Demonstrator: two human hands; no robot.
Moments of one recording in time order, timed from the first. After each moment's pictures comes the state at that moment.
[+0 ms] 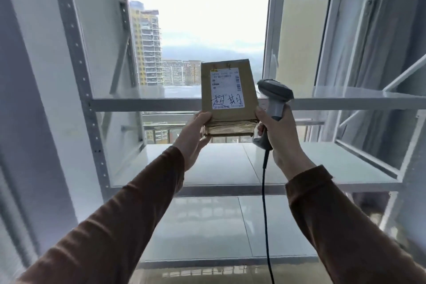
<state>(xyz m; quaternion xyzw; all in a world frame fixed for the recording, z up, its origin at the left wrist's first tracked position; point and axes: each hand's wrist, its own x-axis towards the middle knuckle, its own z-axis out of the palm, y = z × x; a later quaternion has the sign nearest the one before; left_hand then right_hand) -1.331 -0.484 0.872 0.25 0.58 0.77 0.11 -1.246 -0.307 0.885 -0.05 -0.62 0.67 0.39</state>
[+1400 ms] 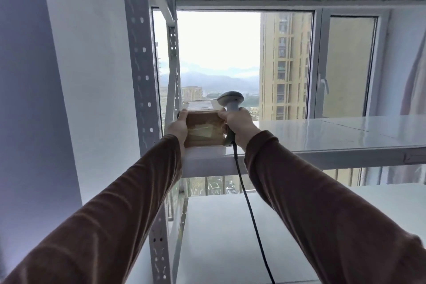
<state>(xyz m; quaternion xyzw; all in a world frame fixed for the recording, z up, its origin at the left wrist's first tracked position) -1.890 -0.693 0.931 0.10 0.64 0.76 -0.02 -1.740 -0.551 0.981 -0.08 -0.64 0.70 0.29</state>
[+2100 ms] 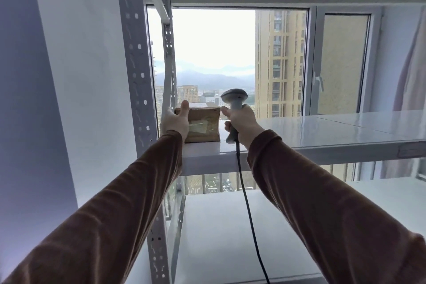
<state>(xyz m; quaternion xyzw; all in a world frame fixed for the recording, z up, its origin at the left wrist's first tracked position) -1.815 -0.693 0.963 0.13 0.73 0.65 -0.17 -1.739 -0.538 0.976 -0.08 -0.64 0.70 0.30</state>
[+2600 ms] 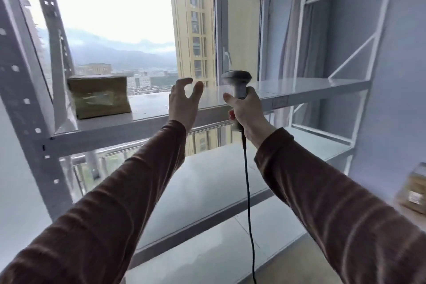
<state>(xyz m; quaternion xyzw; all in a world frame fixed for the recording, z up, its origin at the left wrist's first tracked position) -1.647 -0.547 0.919 0.39 0.65 0.64 -0.11 -1.521 -0.450 0.916 -0.21 -0.65 0.56 0.47</state>
